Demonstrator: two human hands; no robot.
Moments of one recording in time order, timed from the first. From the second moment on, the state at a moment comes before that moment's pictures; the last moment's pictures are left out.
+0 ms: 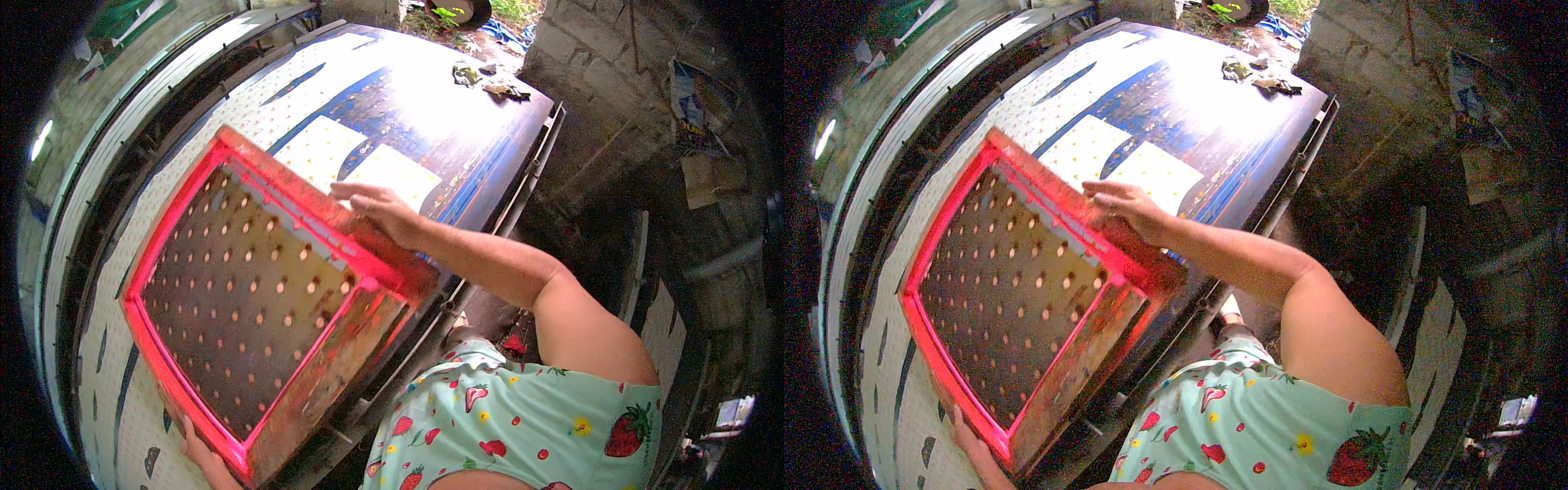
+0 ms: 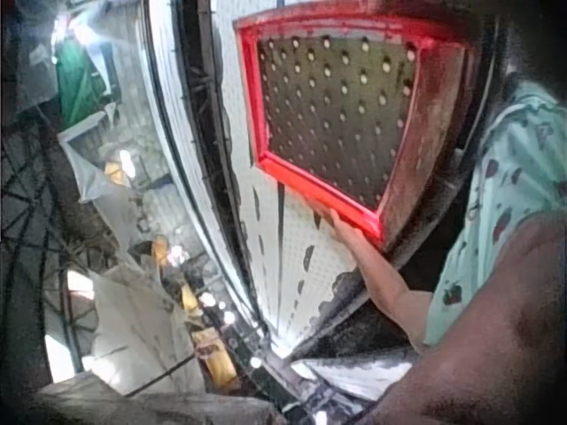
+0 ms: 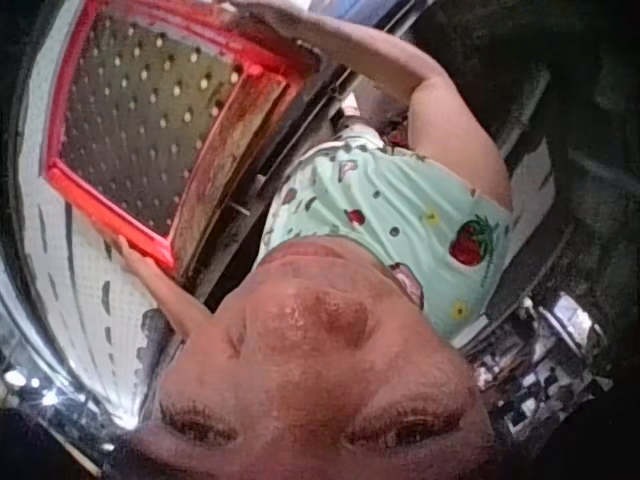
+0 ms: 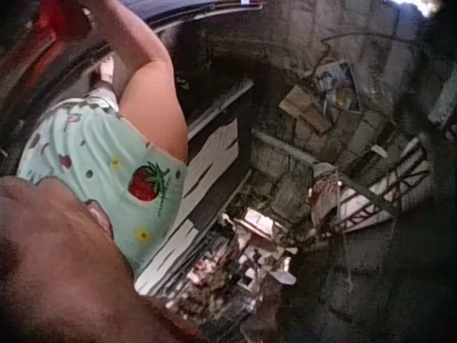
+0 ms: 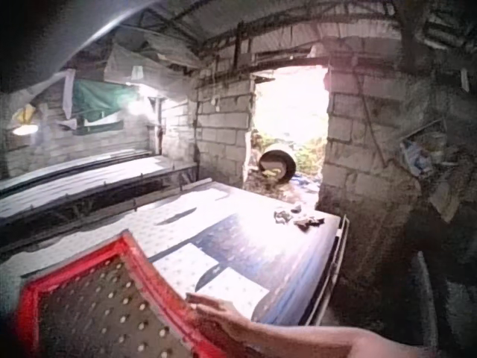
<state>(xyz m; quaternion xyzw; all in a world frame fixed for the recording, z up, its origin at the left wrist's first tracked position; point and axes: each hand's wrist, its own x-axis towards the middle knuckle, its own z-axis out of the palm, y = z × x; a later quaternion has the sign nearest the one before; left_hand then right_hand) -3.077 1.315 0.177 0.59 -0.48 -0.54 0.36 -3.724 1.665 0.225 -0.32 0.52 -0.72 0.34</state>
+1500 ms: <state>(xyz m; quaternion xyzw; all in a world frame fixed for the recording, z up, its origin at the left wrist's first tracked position) -3.619 1.567 0.283 0.59 -0.62 -0.30 0.41 -4.200 1.900 0.212 -0.34 0.53 -0.71 0.30</state>
